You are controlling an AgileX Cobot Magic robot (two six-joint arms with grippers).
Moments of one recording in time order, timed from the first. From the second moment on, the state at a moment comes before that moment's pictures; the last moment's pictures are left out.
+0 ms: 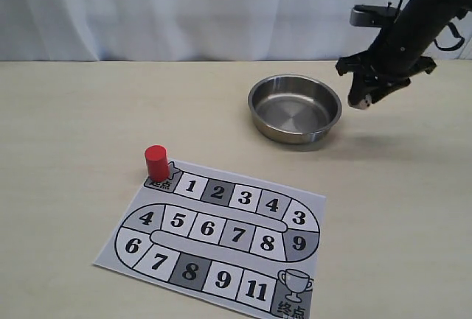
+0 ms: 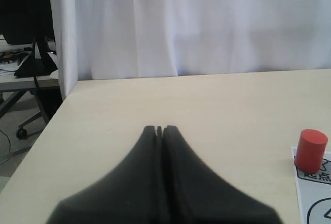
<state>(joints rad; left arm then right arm) 0.02 0.00 0.01 0.01 0.20 0.06 0.01 2.21 -1.92 0.18 1.16 -0.22</state>
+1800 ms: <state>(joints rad) 0.02 0.00 0.01 0.01 0.20 0.06 0.00 1.78 -1.06 0.36 0.65 -0.55</state>
